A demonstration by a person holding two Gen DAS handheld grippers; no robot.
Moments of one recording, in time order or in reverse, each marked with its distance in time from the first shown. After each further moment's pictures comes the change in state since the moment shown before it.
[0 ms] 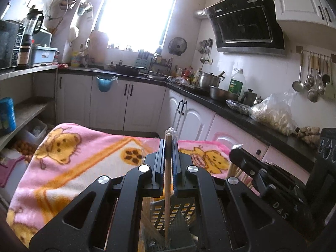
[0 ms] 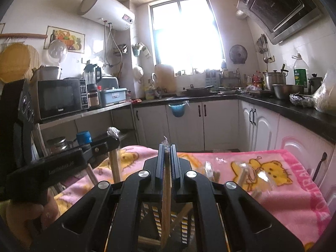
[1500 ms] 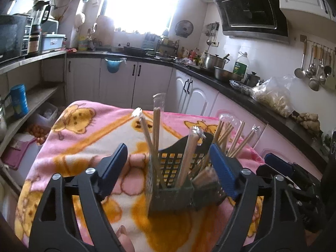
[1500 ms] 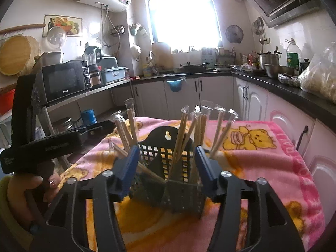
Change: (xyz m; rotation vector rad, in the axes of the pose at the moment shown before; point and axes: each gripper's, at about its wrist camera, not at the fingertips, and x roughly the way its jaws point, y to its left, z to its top) left arm -0.063 -0.001 -0.028 -0.019 0.141 0.054; right arm -0.088 0.018 -0.024 0.041 0.169 -0.022
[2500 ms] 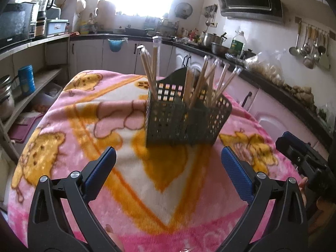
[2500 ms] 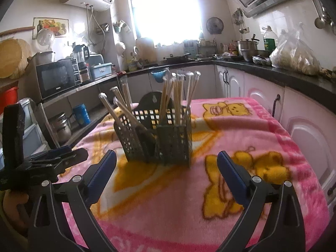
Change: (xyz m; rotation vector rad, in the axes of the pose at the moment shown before) left arm -0.063 -0.012 -0.099 0.023 0.127 0.018; right arm -0.082 0.004 -0.076 0.079 0.040 -0.101
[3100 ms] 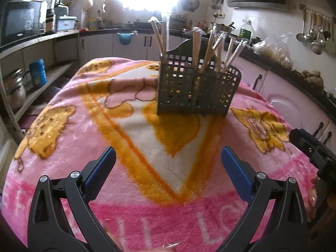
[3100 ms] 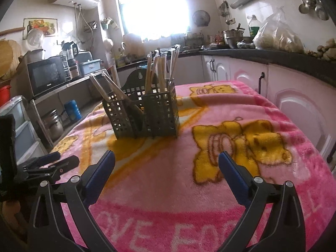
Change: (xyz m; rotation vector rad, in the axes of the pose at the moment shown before) left arm -0.002 -0.001 -0.056 0.016 0.018 0.102; right arm -0.015 -0.008 -0.055 0.031 -0.002 -0.083
